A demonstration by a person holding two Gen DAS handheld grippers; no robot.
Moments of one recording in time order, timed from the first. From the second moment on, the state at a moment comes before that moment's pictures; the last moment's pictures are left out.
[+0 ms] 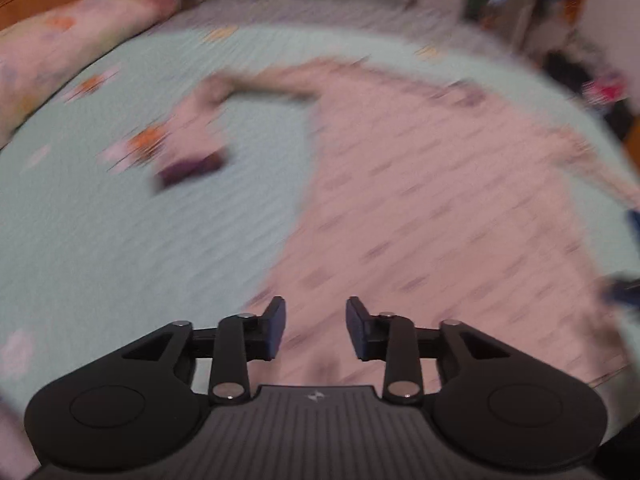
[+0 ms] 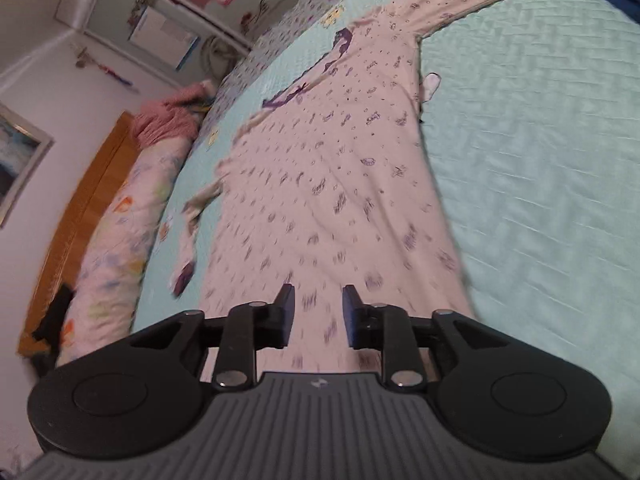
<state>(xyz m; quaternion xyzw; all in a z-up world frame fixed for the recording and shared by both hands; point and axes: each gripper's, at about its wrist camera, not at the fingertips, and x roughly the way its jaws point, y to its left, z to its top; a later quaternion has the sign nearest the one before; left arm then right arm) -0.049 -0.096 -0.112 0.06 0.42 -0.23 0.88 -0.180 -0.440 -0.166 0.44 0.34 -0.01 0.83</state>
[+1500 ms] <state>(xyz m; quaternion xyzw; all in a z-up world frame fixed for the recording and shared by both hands) 0.118 0.020 -0.153 -0.31 0.46 -0.04 0.83 -0.007 -0.364 -0.172 0.39 0.37 0.20 0.82</state>
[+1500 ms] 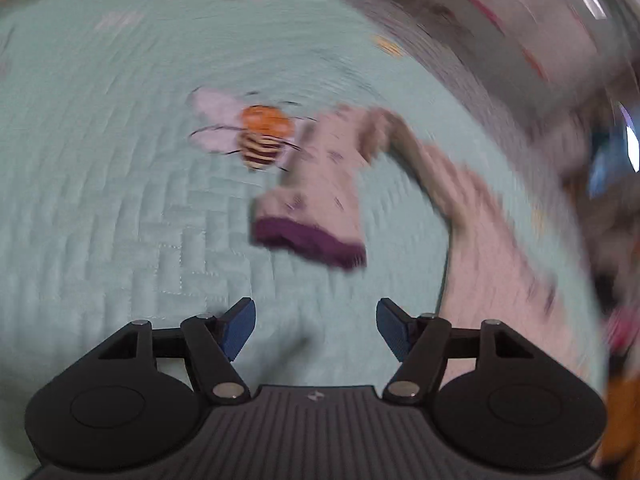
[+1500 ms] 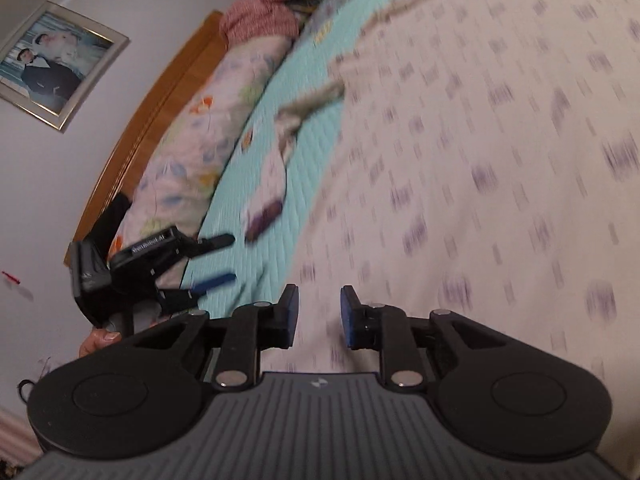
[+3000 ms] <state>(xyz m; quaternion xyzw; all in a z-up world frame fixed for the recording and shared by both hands) 0.298 0.082 -0.052 -0.02 0.33 0.11 0.94 0.161 -0.318 -0.220 0.37 0.24 0.20 0.87</state>
